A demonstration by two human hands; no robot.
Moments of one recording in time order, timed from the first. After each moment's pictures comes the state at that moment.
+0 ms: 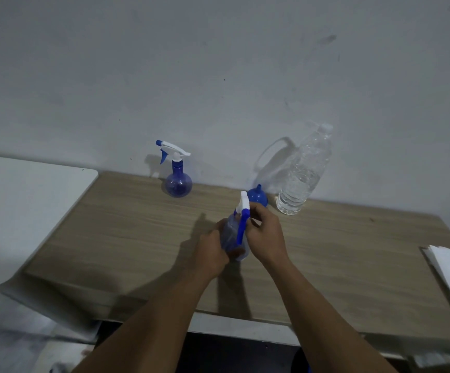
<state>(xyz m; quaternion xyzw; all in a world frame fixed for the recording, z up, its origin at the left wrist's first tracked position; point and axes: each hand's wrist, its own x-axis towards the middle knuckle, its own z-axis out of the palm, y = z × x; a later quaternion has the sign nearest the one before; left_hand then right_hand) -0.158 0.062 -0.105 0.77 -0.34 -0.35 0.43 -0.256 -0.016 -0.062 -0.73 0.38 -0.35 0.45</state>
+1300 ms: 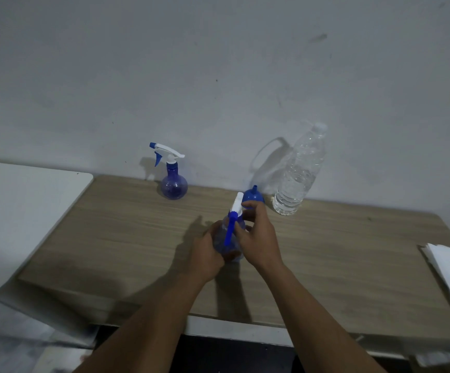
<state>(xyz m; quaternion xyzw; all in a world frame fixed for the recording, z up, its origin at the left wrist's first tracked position) -0.161 0.061 -0.108 0.73 -0.31 -0.34 0.51 -0.261 -0.015 -0.070 -0.72 0.37 -0.34 0.47</state>
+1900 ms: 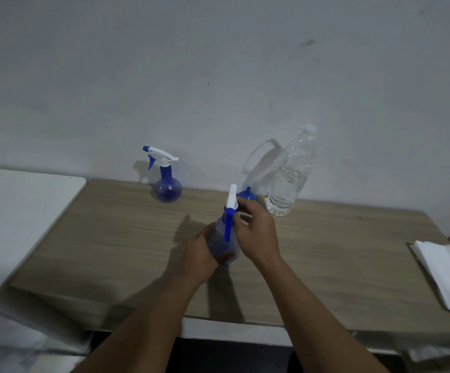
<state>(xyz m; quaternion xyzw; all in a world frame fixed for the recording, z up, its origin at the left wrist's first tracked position) -0.164 0.059 -0.101 0.68 -0.20 -0.42 0.57 -0.262 -0.014 -0.041 -0.75 0.36 -0.37 0.41</state>
